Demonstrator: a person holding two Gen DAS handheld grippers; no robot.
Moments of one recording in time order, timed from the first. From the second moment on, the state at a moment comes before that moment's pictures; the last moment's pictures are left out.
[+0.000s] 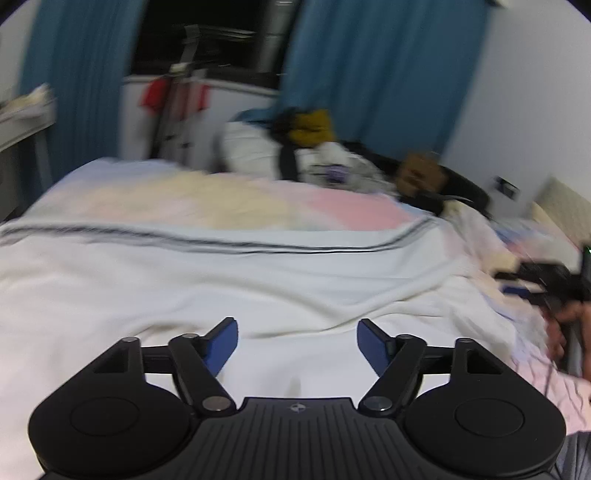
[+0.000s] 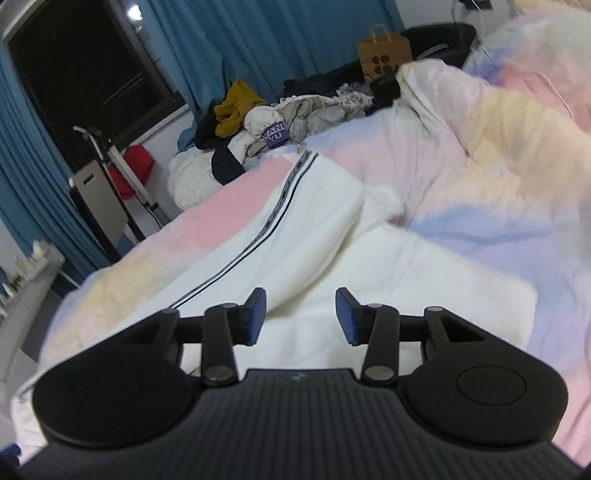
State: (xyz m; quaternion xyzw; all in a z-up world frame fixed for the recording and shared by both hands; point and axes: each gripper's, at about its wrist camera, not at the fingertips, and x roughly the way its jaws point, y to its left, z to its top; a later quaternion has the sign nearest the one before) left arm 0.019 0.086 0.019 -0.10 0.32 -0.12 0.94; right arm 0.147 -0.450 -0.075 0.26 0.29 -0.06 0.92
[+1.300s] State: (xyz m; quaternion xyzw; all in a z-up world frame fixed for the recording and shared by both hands) left arm -0.128 0.346 -0.076 -0.57 0.35 0.13 0.73; right arm 0.100 -0.566 -0.197 0.55 0.28 -0.22 0.76
